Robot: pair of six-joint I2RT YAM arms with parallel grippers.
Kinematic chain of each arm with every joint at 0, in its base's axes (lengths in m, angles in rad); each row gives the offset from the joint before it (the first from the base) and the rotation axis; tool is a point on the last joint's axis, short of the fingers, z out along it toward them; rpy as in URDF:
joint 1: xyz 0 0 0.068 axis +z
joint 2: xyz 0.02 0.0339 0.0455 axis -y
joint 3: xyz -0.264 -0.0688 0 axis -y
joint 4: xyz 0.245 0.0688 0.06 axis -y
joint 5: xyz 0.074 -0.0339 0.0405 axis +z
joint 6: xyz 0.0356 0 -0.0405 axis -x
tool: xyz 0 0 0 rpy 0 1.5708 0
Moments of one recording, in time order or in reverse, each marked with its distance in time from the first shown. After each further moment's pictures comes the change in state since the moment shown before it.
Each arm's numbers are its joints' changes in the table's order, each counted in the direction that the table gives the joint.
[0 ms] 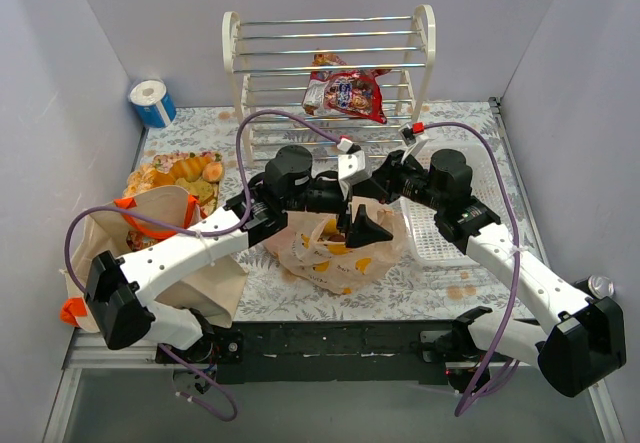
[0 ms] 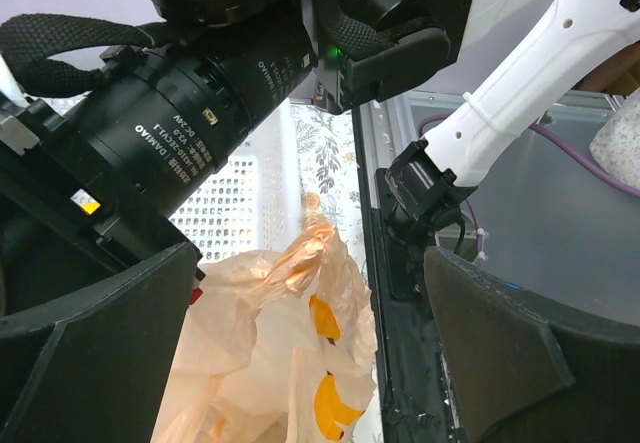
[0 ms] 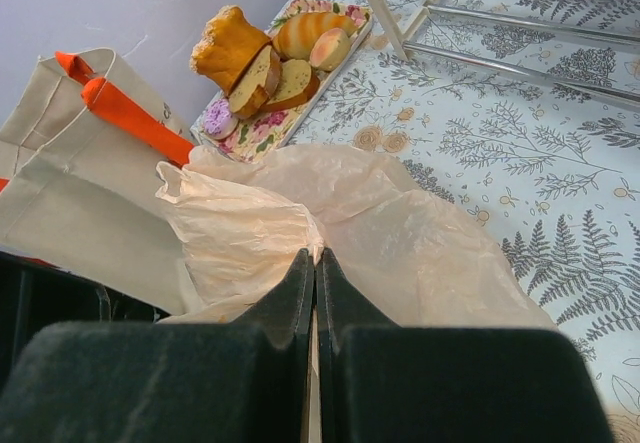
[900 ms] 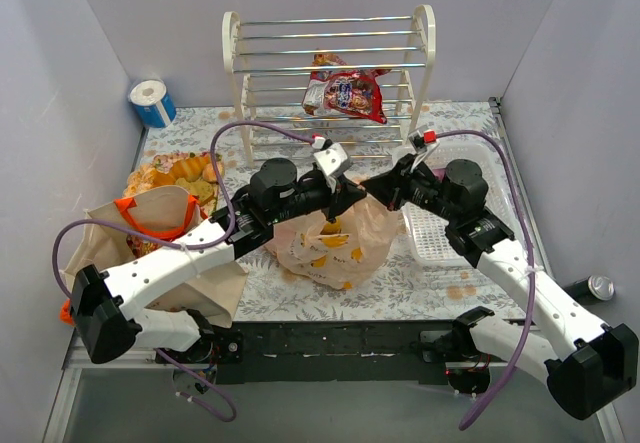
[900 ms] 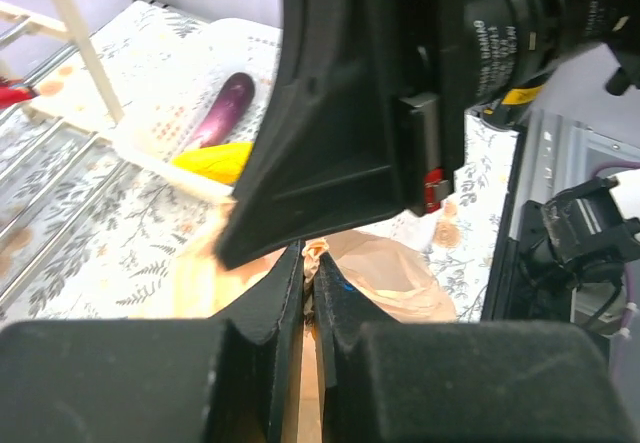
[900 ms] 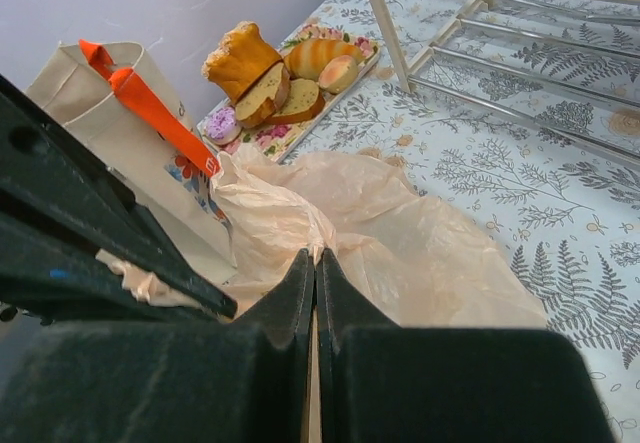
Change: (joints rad) left arm 0.000 0.100 -0.120 0.014 0.437 -0.002; right arm 0.001 0.123 -0.033 0.000 0.003 0.076
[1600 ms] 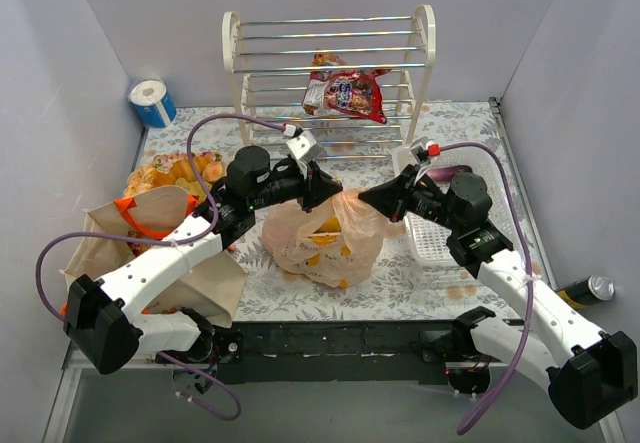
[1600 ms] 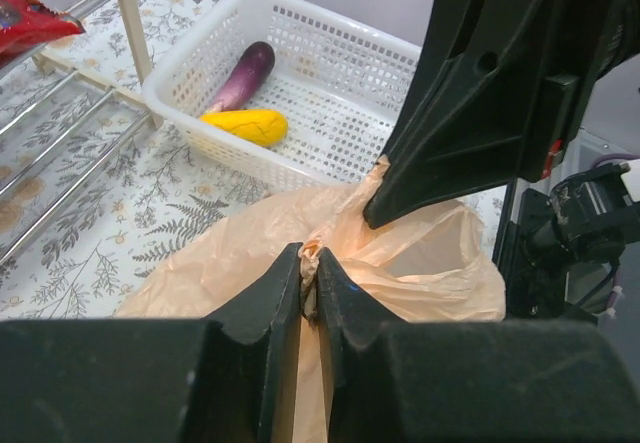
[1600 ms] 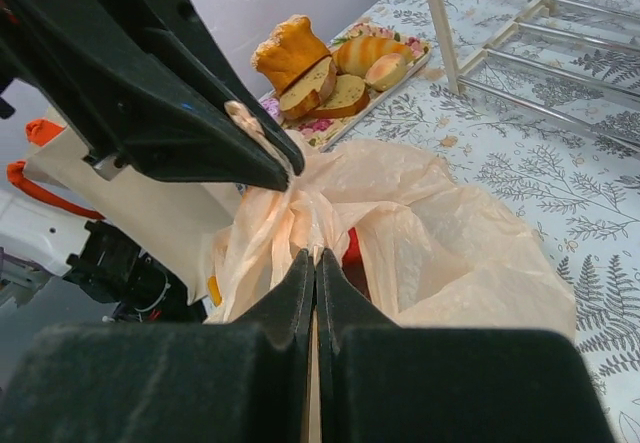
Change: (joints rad) left arm 0.217 0.055 -0.070 -0.010 -0.206 0.058; right arm -0.017 0.061 -0.129 0.139 0.116 -0.024
